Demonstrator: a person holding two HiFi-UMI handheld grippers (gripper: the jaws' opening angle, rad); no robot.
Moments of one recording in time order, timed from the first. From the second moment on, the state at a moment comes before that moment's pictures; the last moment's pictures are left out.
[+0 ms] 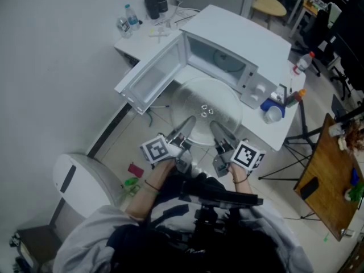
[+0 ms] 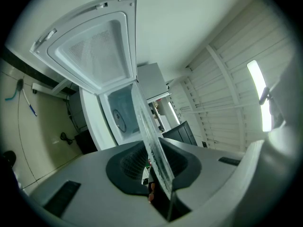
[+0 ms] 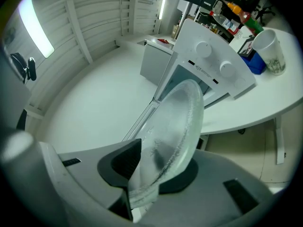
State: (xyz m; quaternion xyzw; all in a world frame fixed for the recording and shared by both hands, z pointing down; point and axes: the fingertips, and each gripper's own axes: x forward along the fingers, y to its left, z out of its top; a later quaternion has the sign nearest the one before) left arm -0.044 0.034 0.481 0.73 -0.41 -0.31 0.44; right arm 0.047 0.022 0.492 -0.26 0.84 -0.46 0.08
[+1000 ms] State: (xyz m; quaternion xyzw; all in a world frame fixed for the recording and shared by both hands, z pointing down) left arm -0.038 0.007 0.468 0.74 -0.39 -0.32 0.45; right arm 0.048 -0.002 0.487 -0.27 0.85 -0.44 0.08
